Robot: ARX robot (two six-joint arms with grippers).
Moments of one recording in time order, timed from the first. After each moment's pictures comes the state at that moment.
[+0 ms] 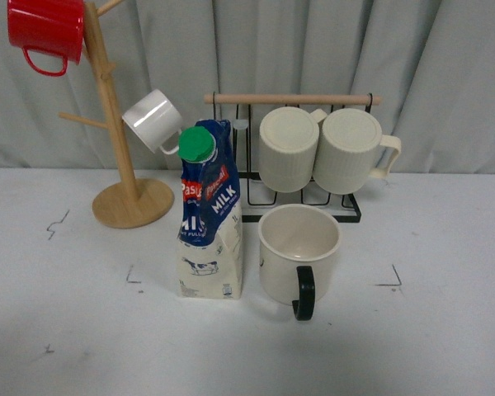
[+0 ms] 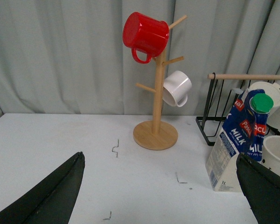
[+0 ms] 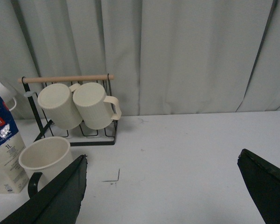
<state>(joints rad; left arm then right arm) 0.00 0.01 0.01 0.00 0.00 -0.01 0.00 0.00 0.01 0.00 0.00 0.01</state>
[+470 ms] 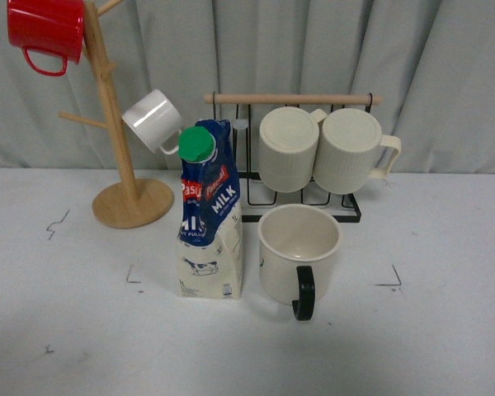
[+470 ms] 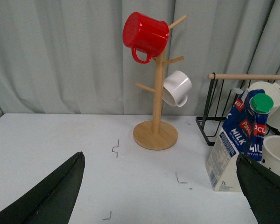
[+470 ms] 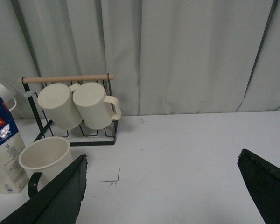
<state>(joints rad) 0.00 0.01 0.01 0.00 0.00 -0.01 0.00 0.00 0.01 0.00 0.00 0.01</state>
